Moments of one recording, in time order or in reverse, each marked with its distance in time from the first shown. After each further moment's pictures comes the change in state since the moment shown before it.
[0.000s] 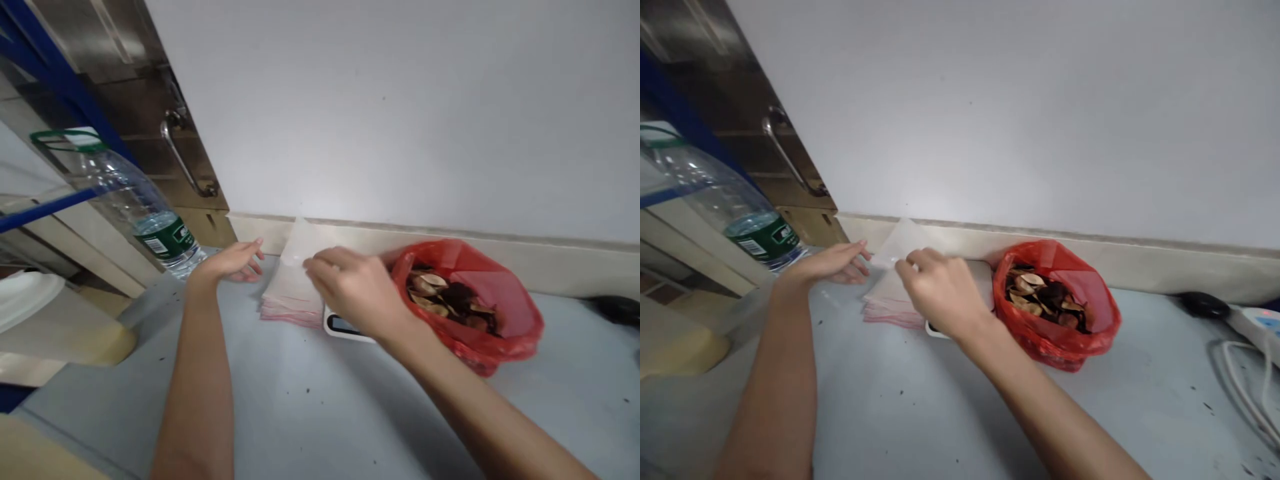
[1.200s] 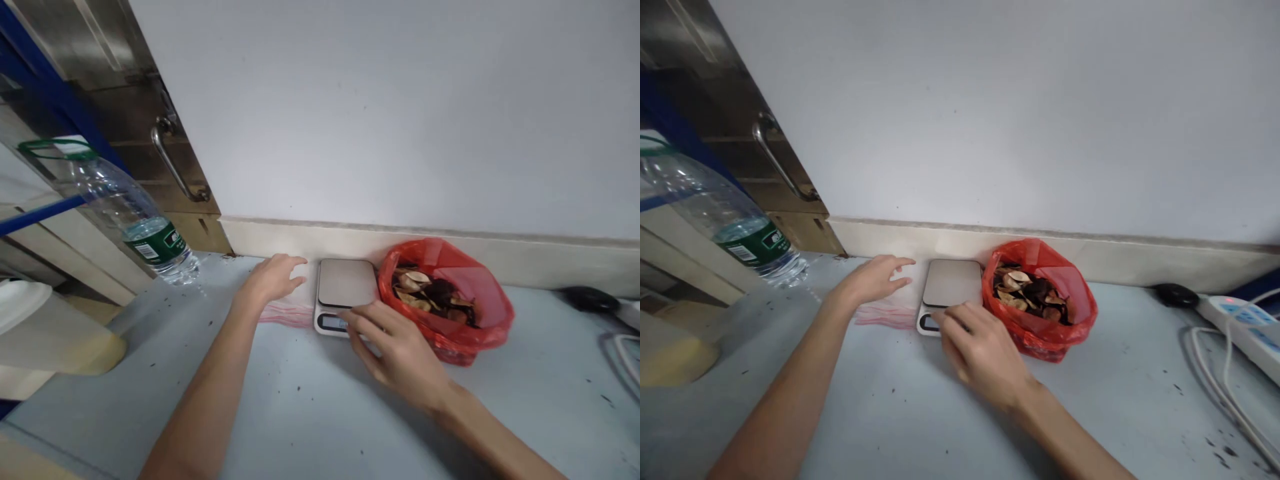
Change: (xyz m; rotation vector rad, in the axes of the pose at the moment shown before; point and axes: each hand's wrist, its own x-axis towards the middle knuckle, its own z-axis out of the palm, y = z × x) left_hand -0.014 0.026 0.081 0.830 -0.122 0.397; right_hand -0.101 0.024 0.029 0.122 0.334 -0.149
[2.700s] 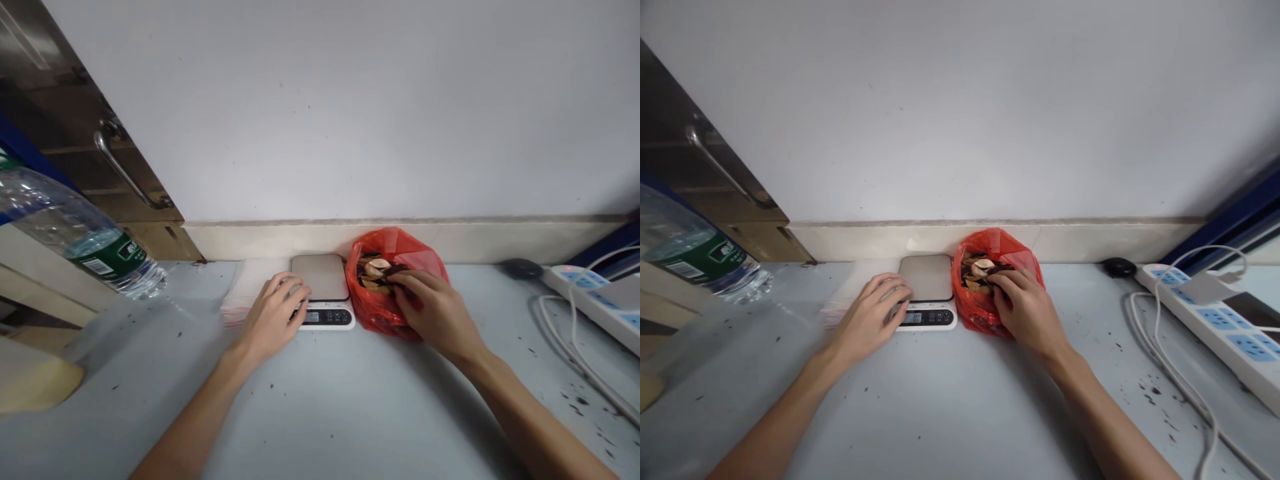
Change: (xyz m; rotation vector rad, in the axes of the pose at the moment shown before) left_hand -0.038 0.036 0.059 0.008 0.542 0.554; right_hand -0.047 0.070 -0.055 -0.294 0.078 0.359
